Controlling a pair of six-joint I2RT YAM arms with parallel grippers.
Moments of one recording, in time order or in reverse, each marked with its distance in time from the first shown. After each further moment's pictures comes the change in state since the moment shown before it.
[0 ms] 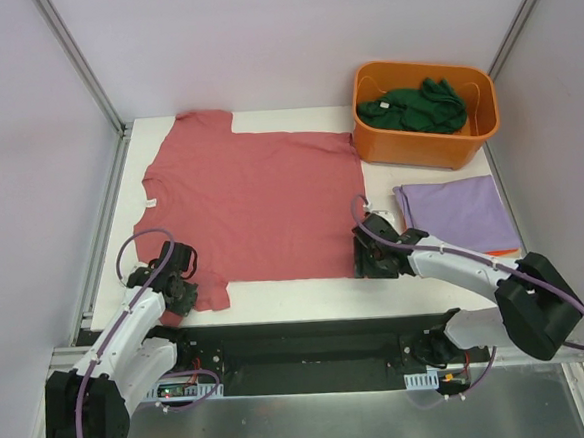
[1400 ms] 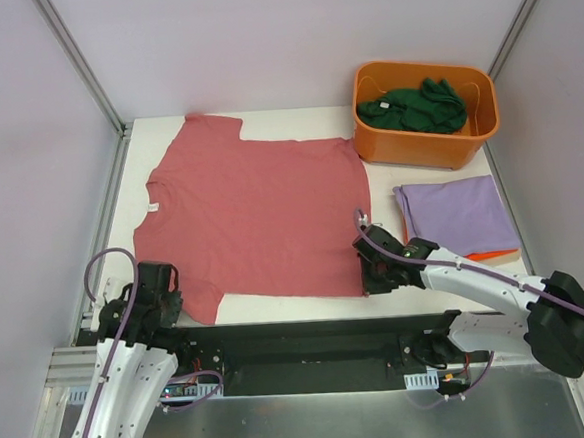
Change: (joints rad) left arm 0.000 -0.425 0.127 -0.349 -0.033 -0.096; right arm 0.126 -0.138 -0.009 -0.150 -0.086 0.033
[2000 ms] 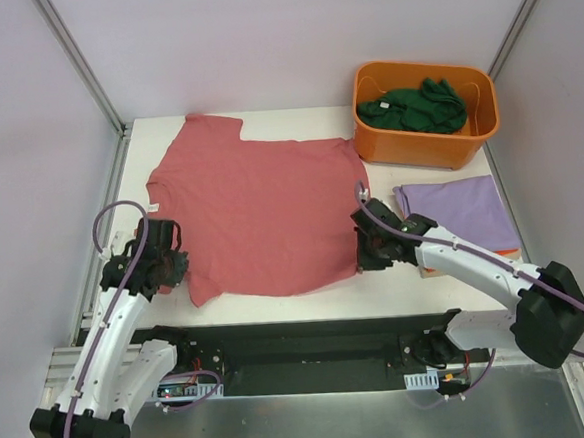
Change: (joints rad) left arm 0.000 0.321 0.184 0.223 0.048 0.101; right arm -0.088 0.081 0.172 -0.048 -0.006 -0.016
